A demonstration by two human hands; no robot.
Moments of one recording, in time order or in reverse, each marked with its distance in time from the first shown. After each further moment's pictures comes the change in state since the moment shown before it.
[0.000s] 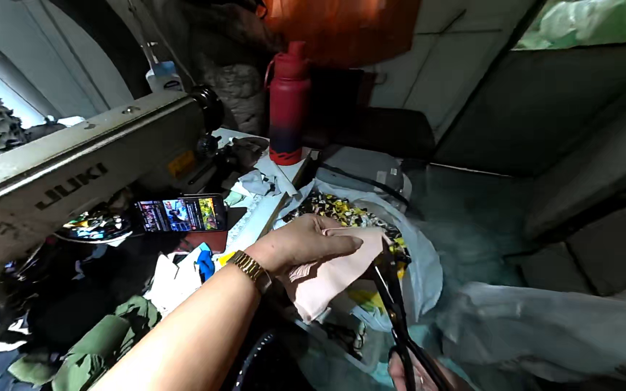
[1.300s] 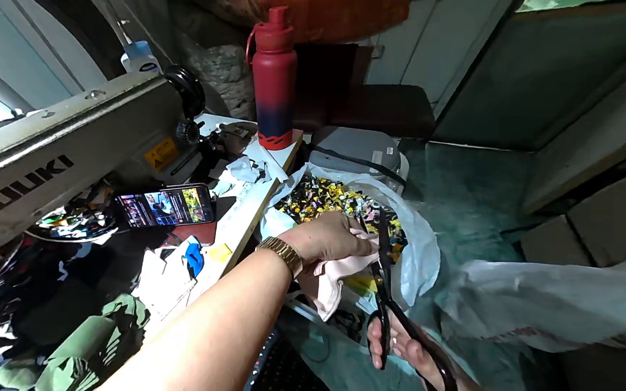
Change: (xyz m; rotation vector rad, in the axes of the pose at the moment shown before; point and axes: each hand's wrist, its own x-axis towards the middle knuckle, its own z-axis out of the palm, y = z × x) left_hand 0.051 -0.005 0.035 0.279 -0.104 -0.118; right_hand 0.031 0.039 0.010 0.308 0.128 -0.165
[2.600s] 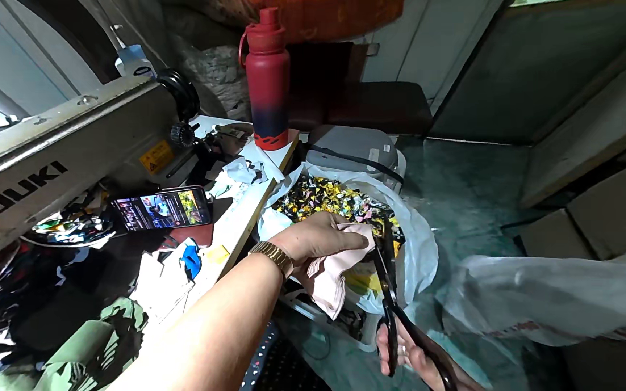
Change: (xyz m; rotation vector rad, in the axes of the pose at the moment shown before) left_hand 0.003 -0.018 0.000 -0.240 0.025 0.002; right_hand -0.015 -0.008 -0.003 -0.136 0.017 0.127
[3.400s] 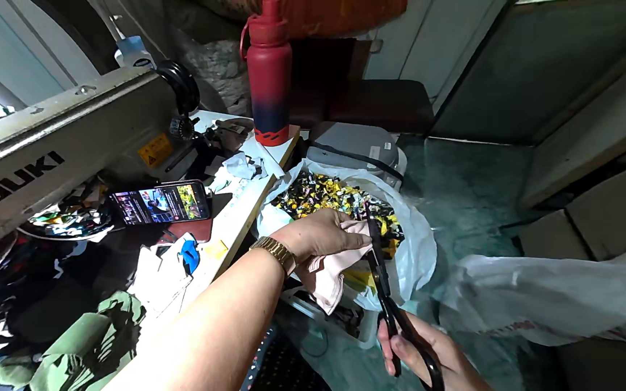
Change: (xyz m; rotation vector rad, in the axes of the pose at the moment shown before) left_hand -0.002 0.008 0.004 0.081 -0.020 0.004; right_hand 0.001 -0.020 0.008 -0.064 0.136 -0.056
